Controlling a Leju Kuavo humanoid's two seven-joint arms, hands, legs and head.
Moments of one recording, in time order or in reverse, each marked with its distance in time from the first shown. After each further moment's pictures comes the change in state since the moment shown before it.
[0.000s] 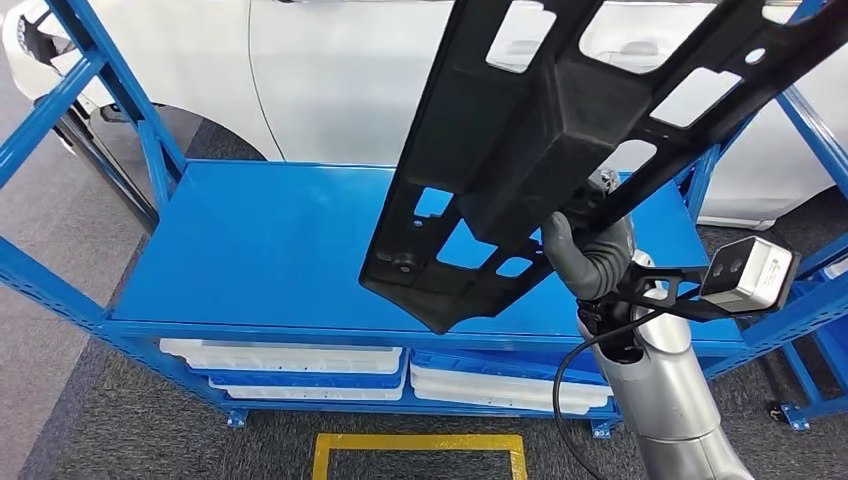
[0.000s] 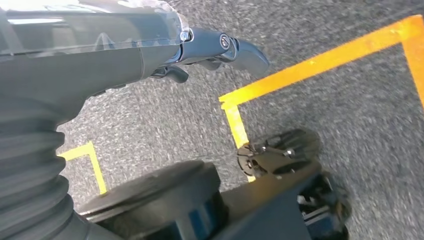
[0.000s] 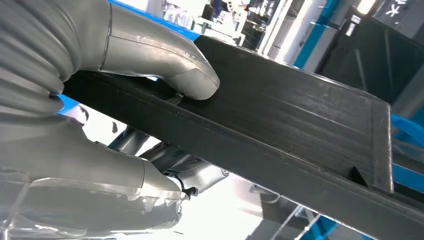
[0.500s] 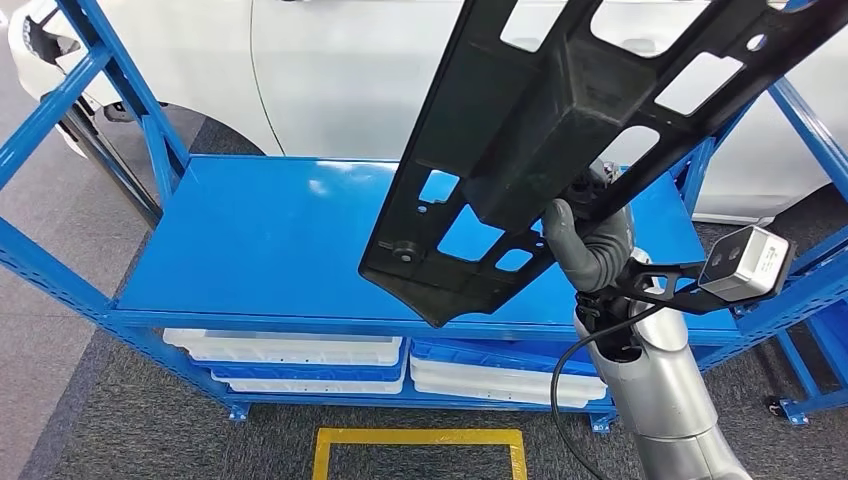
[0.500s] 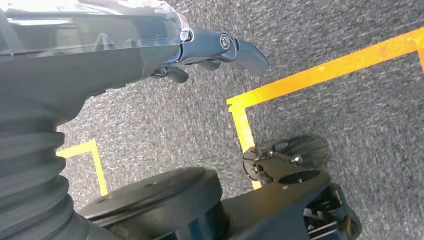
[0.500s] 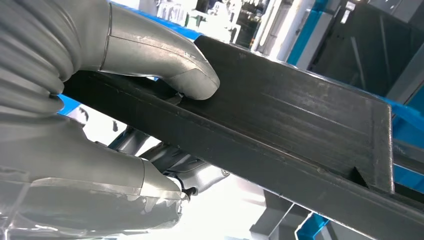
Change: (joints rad) left arm 0.003 -0.007 0.002 0.000 0.010 0.037 0.015; right arm -0.002 0.004 0.001 0.017 -0.024 -0.038 0.009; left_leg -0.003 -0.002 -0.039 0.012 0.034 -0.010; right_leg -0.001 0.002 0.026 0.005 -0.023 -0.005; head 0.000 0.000
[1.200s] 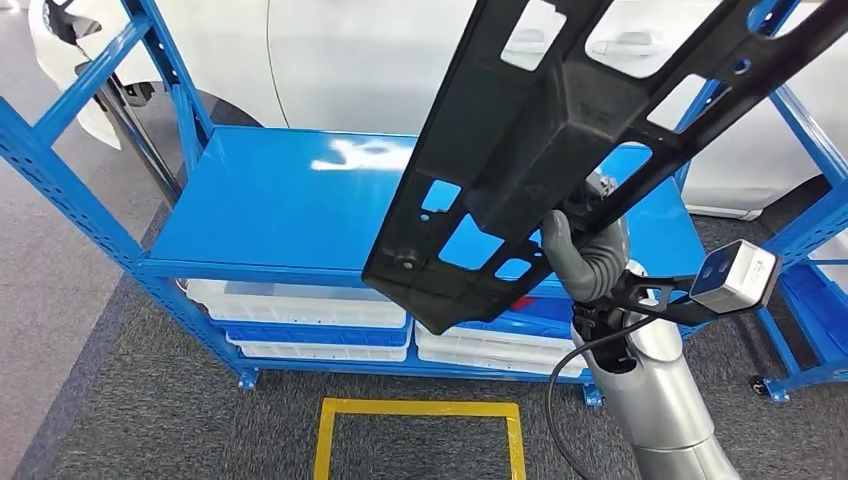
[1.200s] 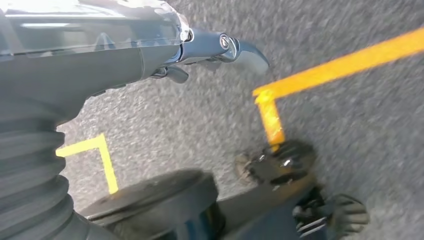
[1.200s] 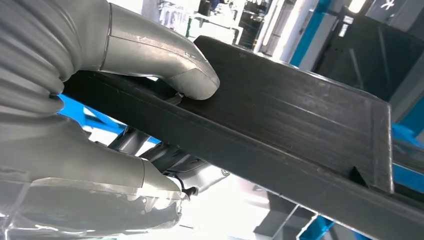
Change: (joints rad) left arm 0.004 -0.001 0.001 0.001 -0.008 -0.004 -0.009; right arm 0.056 -0.003 -0.004 0.004 0.020 -0.026 -0.031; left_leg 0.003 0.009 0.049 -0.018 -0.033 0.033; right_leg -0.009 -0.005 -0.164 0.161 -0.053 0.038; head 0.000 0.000
